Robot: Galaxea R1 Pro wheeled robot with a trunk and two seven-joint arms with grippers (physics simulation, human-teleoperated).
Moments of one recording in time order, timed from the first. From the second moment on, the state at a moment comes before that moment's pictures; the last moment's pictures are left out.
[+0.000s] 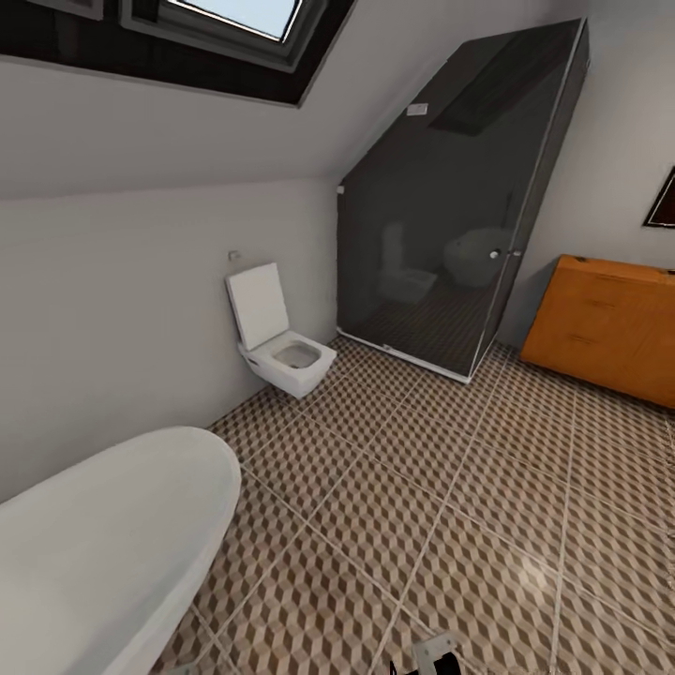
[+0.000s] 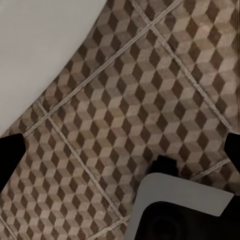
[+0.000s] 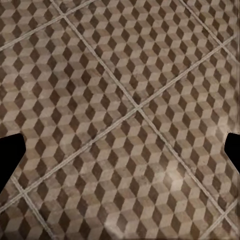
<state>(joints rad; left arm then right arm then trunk) -0.45 0.03 -1.10 0.05 1.29 -0.08 0.22 -0.42 0.13 0.10 -0.01 0.26 -0.42 -0.20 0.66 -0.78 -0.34</state>
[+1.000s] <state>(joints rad) -0.45 0.03 -1.10 0.05 1.29 -0.08 0.22 -0.42 0.13 0.10 -0.01 0.26 -0.42 -0.20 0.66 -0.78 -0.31</state>
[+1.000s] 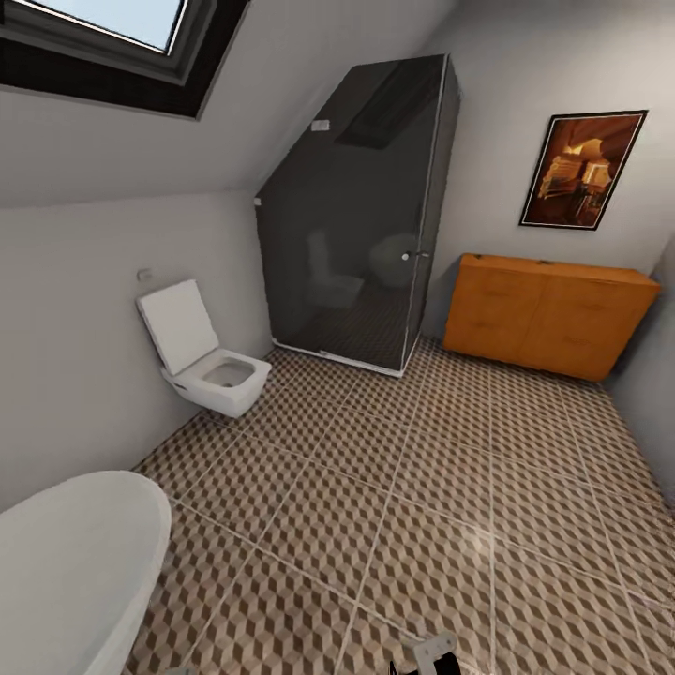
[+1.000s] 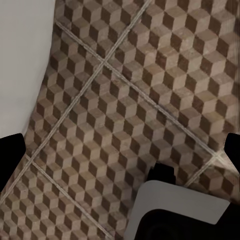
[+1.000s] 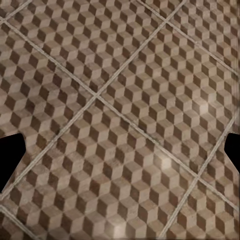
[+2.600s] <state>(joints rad) -0.45 0.03 -1.10 0.05 1.29 -0.08 0.22 -0.42 0.13 0.10 -0.01 0.26 -0.42 -0.20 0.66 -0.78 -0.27</state>
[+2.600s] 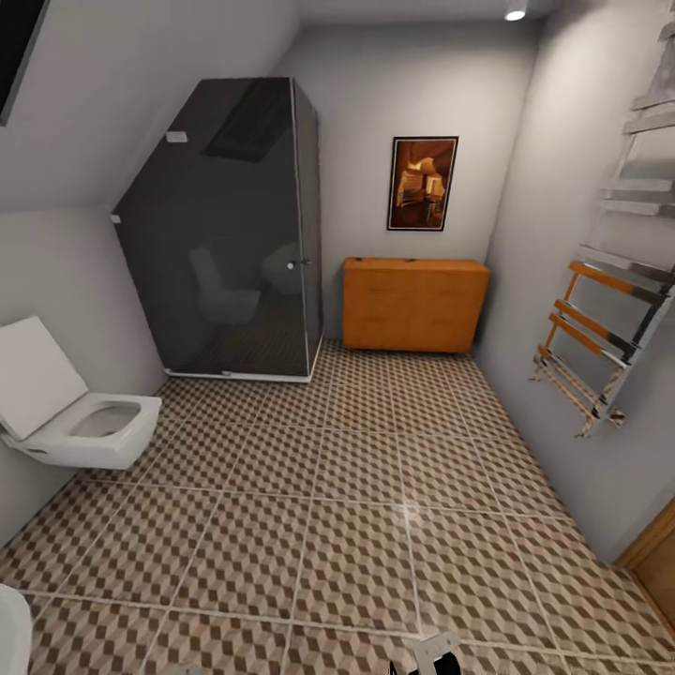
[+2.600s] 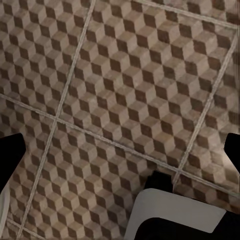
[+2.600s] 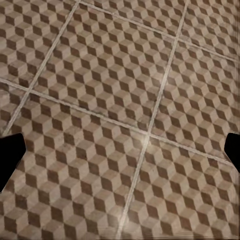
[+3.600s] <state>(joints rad) -0.45 0.03 -1.10 0.05 1.29 -0.07 0.22 -0.42 0.13 0.10 -0.01 0.26 -0.42 -0.20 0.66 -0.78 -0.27</state>
